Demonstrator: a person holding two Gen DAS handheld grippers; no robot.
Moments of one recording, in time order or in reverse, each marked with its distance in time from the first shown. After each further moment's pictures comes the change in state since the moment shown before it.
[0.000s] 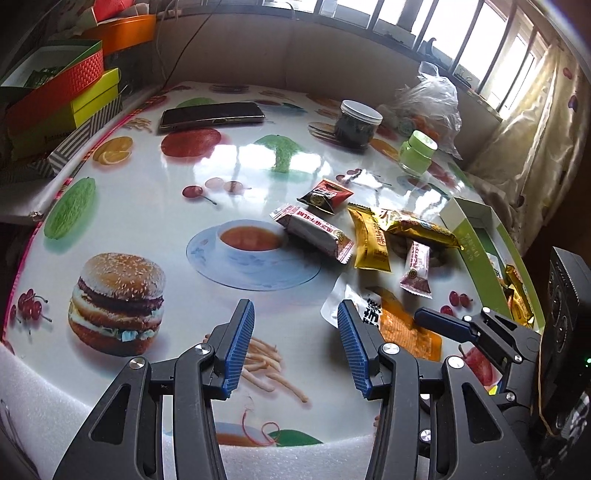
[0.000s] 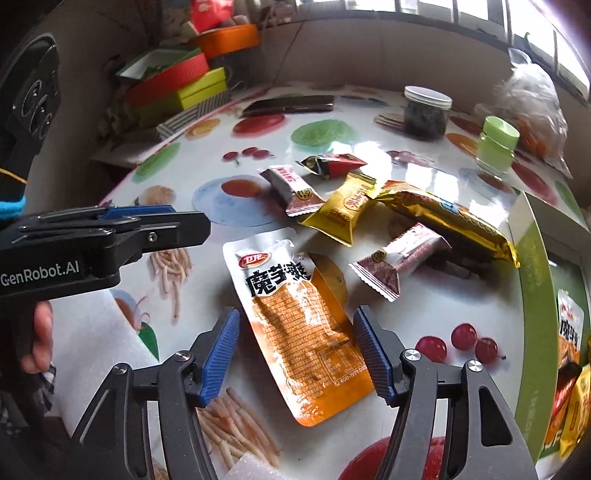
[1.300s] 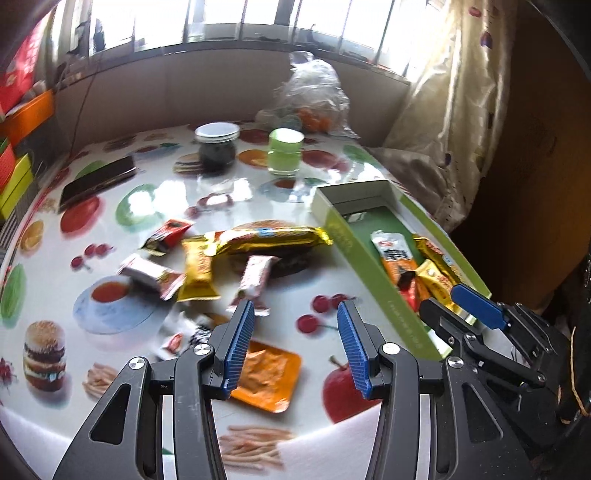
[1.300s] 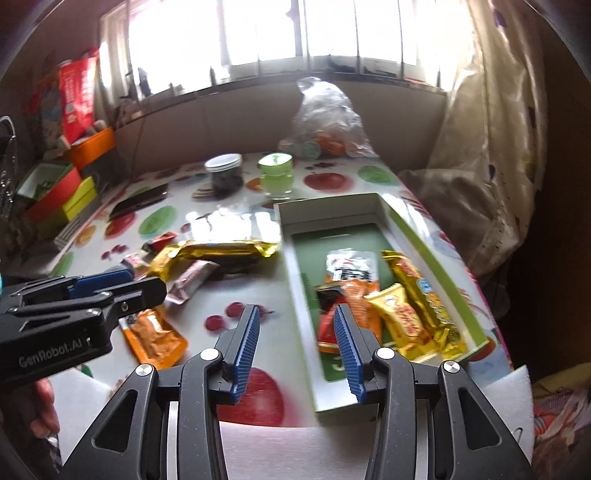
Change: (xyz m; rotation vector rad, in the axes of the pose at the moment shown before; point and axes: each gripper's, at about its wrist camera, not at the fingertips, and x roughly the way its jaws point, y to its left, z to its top) left arm -0.015 -0.129 -0.001 0.250 -0.044 -0.139; right arm -0.132 -0.070 -0.060 0.367 -0.249 -0.417
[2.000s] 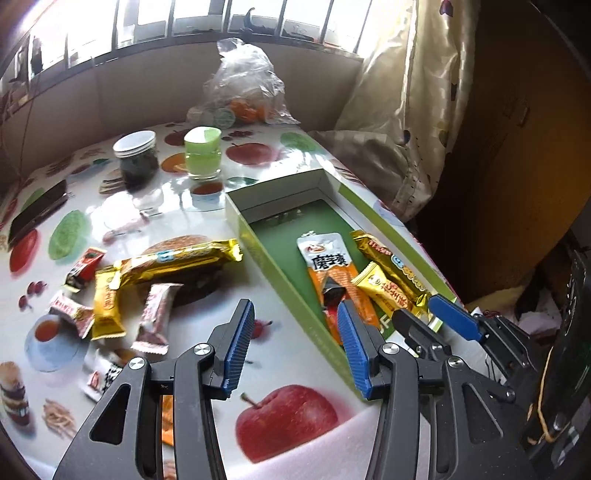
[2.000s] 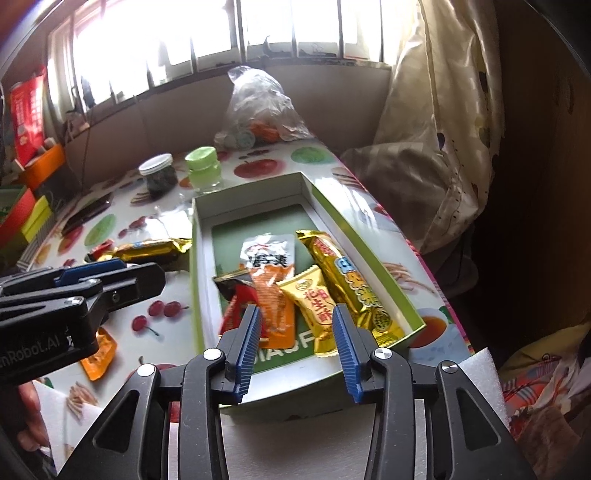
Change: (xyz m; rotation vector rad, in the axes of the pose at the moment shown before) left arm 0.034 -0.072 0.023 0.111 0.053 -0.104; right arm 0.004 -0.063 -0.010 0.128 0.034 -0.134
